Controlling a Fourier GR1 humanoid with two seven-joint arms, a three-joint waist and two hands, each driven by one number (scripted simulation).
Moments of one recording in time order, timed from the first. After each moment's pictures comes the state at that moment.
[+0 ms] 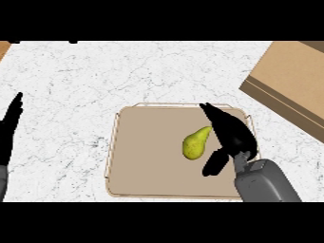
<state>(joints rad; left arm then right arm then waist) -0.11 0.43 0.07 -1.31 -0.14 0.18 0.06 -0.30 -0.13 0.35 -1.55 0.70 0.36 0.65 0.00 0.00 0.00</state>
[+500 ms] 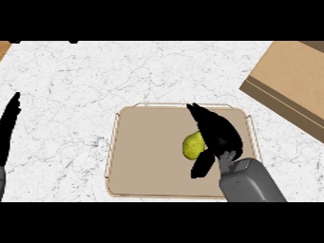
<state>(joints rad) -0.10 0.41 0.12 -1.33 -0.17 0.14 0.07 -0.33 -0.04 0.36 -1.54 0.75 0.41 0.68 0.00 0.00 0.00</state>
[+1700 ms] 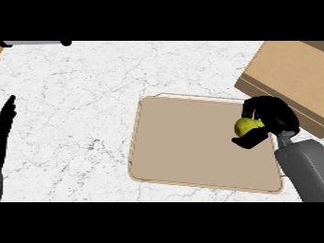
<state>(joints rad) -0.09 0.38 0.18 -1.33 -0.21 0.12 0.06 -0.39 -0.39 0.23 -1.23 0.83 0.20 0.25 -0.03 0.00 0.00</state>
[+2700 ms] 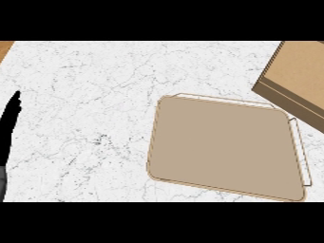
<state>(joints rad) -0.10 0.37 0.16 -1.35 -0.20 0.10 0.05 -0.45 -1.03 -0.31 -0.77 0.50 0.11 -0.84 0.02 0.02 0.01</state>
